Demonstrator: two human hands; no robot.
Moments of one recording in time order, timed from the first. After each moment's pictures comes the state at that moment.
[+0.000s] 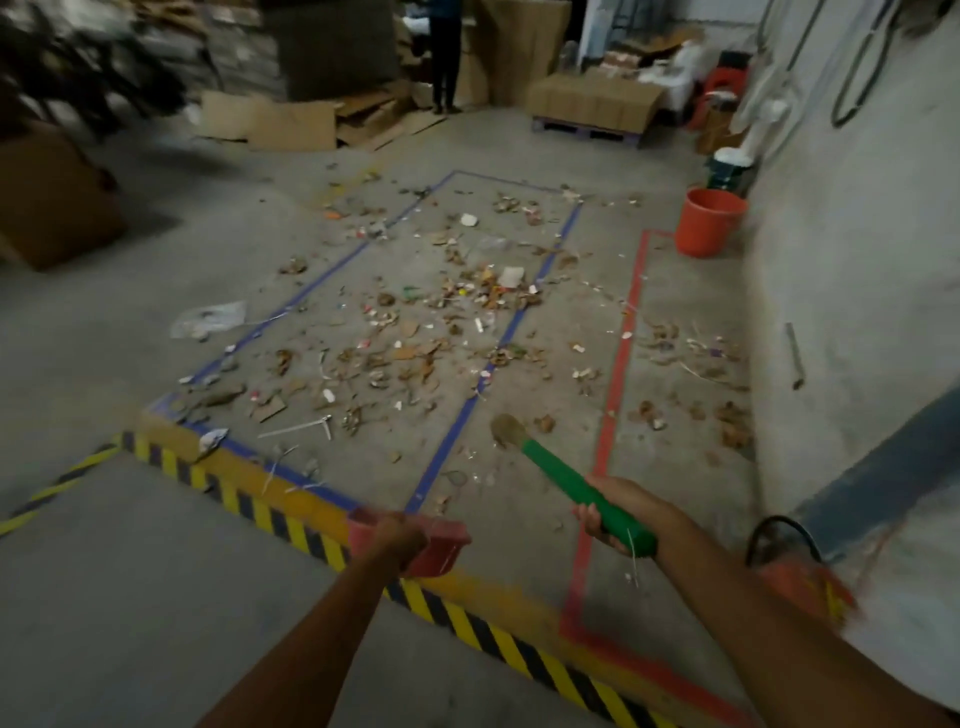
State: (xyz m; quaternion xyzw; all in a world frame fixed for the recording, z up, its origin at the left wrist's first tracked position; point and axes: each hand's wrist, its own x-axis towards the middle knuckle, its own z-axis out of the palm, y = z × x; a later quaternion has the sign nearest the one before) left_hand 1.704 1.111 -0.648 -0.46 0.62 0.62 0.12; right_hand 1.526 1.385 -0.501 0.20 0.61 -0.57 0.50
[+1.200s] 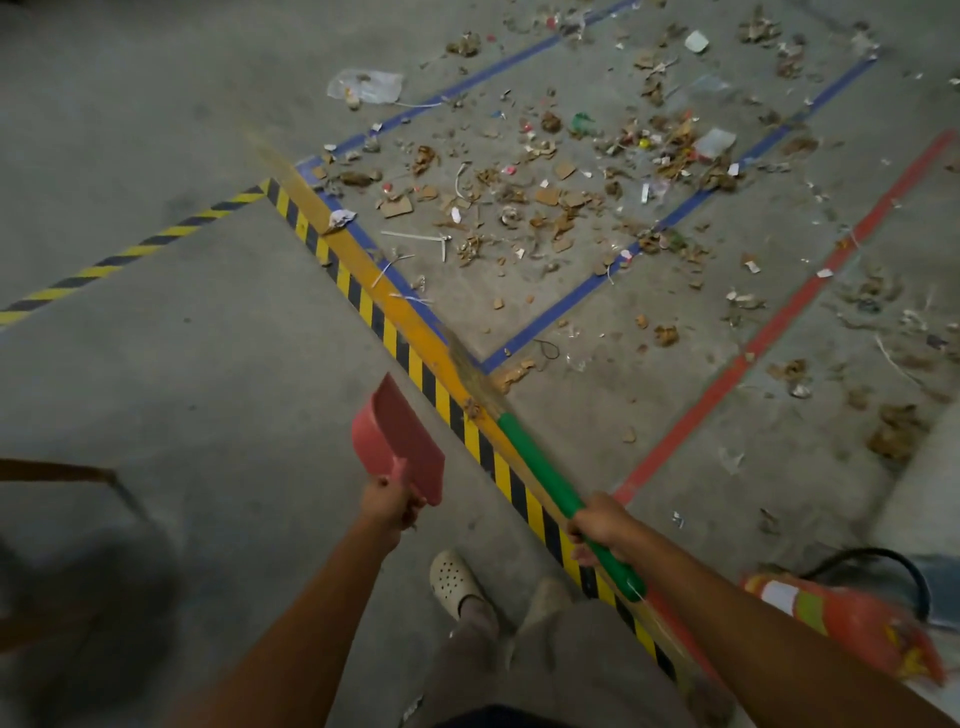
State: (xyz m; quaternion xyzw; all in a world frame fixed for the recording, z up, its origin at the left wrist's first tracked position) left_hand 1.849 1.171 -0.714 -0.67 0.32 0.65 -0.13; right_hand 1.610 1.332 -0.642 -0.08 0.82 -0.10 0.56
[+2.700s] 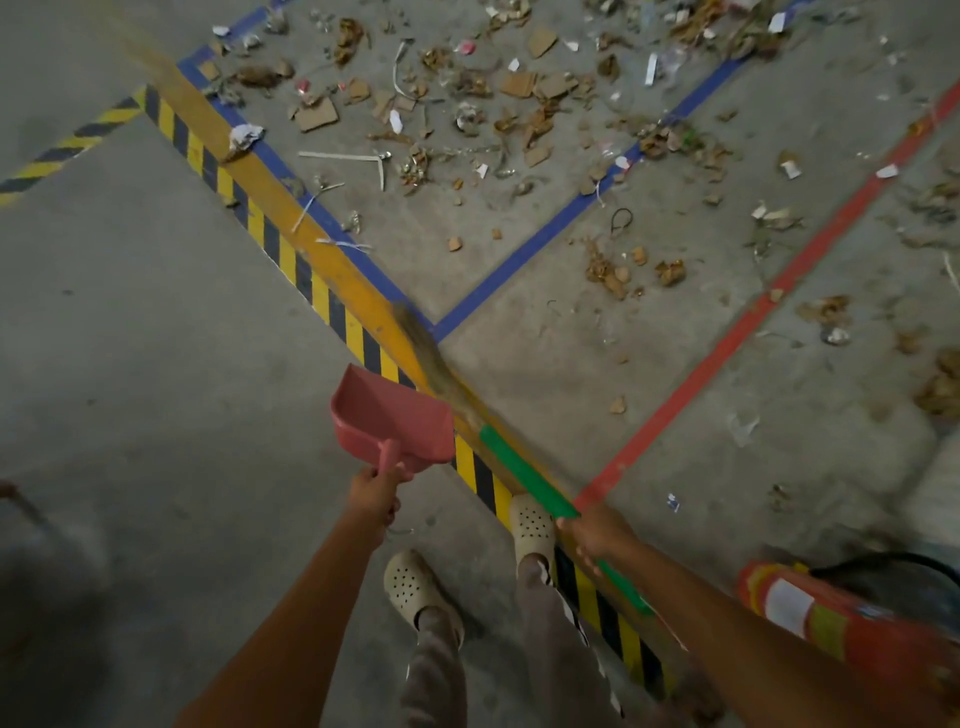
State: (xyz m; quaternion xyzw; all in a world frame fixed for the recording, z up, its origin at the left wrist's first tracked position) left_hand 1.674 1.133 -0.886 -0.72 0.35 0.60 0.01; right_hand 1.438 1.331 -0.865 -0.09 0.80 -0.01 0.59
